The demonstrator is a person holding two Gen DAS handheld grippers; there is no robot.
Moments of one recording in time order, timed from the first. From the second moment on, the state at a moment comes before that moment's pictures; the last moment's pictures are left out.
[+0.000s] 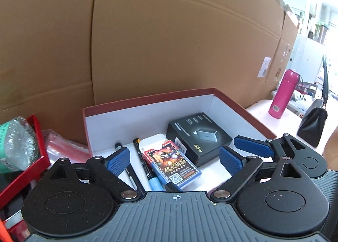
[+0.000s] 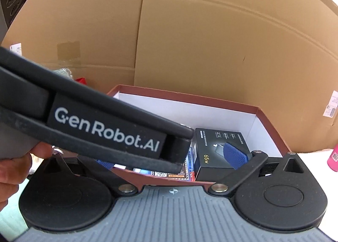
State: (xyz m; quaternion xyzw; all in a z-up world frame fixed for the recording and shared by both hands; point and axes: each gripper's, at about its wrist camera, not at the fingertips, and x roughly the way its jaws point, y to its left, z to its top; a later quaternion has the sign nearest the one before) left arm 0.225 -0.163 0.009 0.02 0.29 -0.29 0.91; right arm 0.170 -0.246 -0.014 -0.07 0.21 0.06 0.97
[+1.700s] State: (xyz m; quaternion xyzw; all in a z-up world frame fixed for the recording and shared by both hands) left arm 0.150 0.084 -0.052 -0.09 0.32 -0.10 0.94; right arm 0.115 -0.066 -0.059 -0.12 0.24 0.24 0.93
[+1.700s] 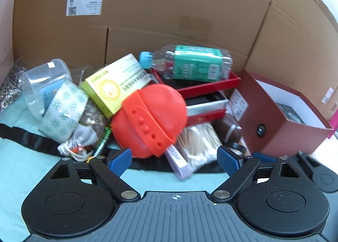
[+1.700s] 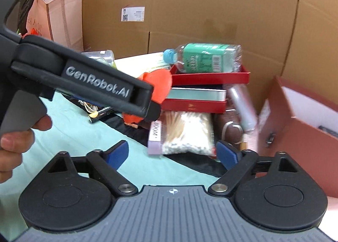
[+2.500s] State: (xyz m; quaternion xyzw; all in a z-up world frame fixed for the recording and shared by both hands) left arm 0.206 0.113 -0.059 -0.10 0.34 -0.11 0.93; right arm 0.169 -0.019 -0.066 -0.07 0.24 0.27 0.93
